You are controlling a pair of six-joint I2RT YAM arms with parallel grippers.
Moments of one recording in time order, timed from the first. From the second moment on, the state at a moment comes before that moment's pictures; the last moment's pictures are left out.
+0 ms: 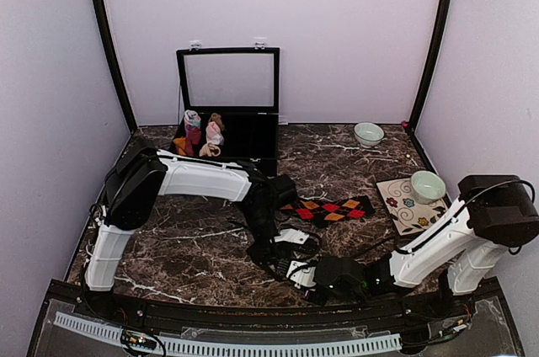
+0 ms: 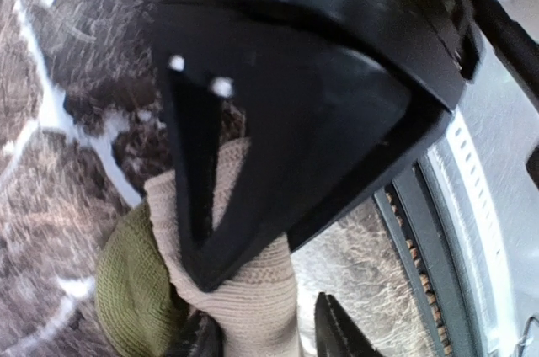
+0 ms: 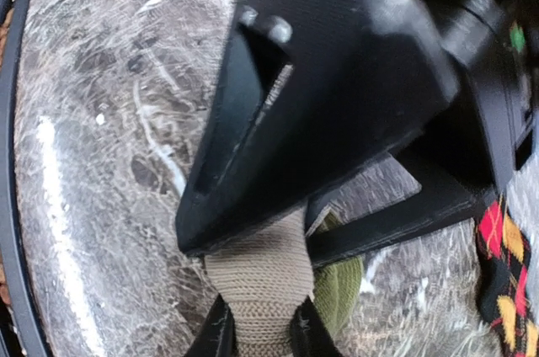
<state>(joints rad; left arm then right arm) -1.00 2.28 1.65 -1.00 0.72 0.96 1.43 1.66 0.47 0.48 0.41 -0.12</state>
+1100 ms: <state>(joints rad) -0.89 1.25 1.05 -0.63 0.28 0.91 1.10 1.68 0.92 0.12 -0.11 0.37</state>
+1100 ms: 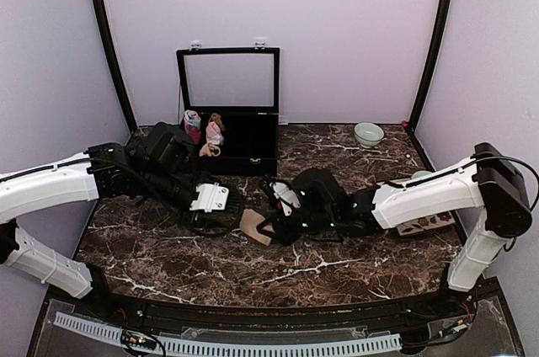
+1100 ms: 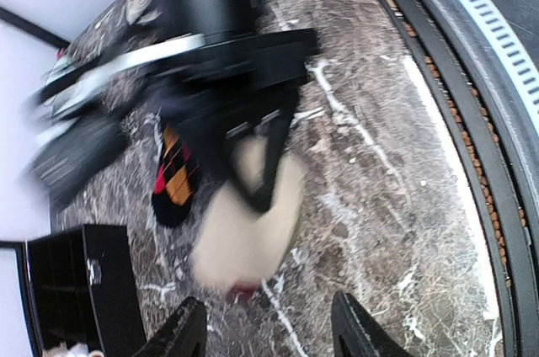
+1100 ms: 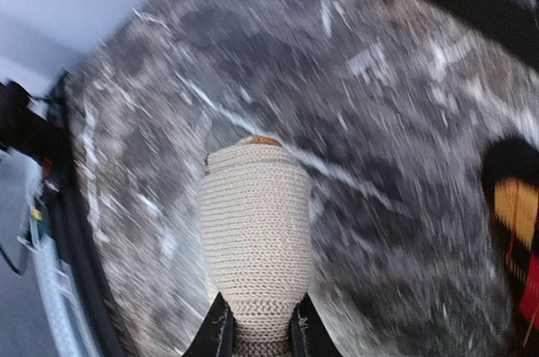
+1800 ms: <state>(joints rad) -0.94 1.08 0.94 -0.52 0.02 1.13 1.10 1.79 1.29 -0.05 -0.33 0.45</state>
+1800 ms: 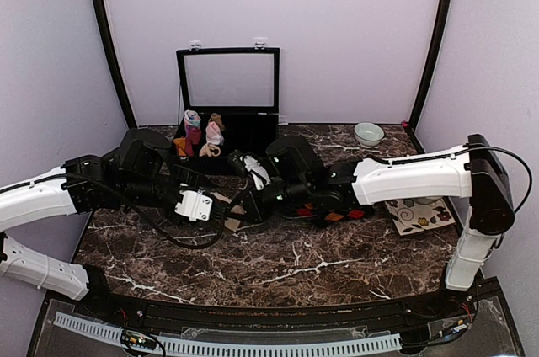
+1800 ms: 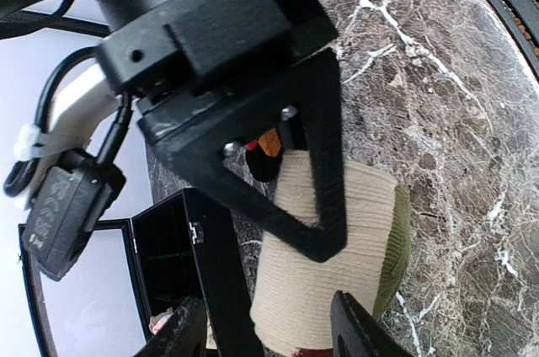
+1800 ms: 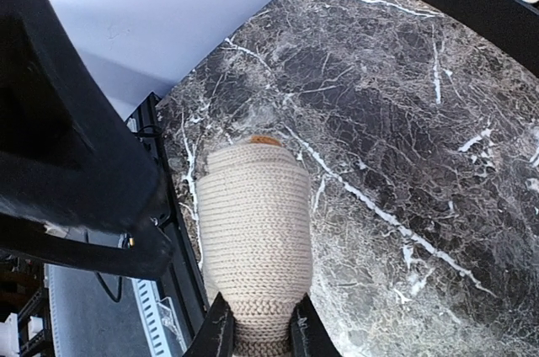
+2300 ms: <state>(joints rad) -0.94 1.13 0.96 -0.56 0.00 1.14 1.13 1.79 1.33 -0.06 -0.34 0.48</state>
